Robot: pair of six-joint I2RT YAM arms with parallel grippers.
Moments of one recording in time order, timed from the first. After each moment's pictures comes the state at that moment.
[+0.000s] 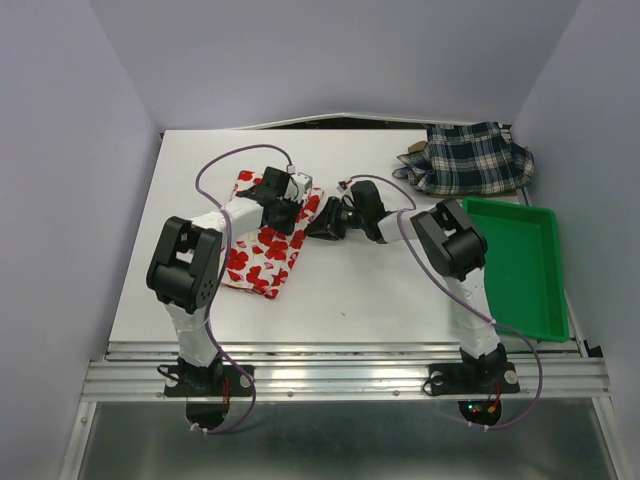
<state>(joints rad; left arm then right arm) -0.41 1.83 1.20 -0.33 0.10 0.06 0.53 2.27 1.32 0.42 -0.62 1.00</state>
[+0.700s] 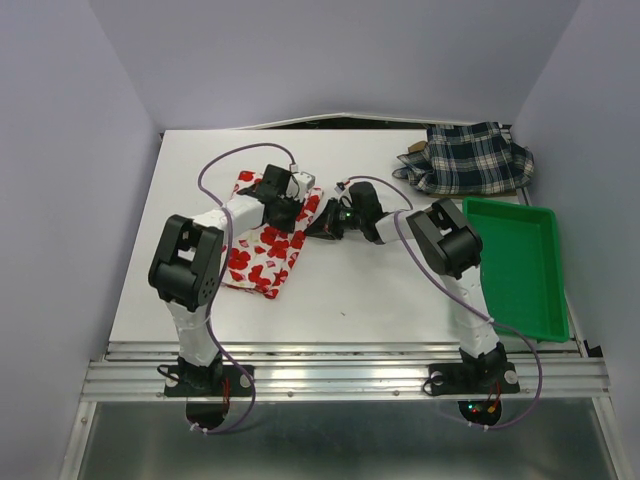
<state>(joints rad) -0.41 1.86 1.23 -0.34 0.14 0.08 0.53 2.32 1.35 0.45 -0.63 1.01</state>
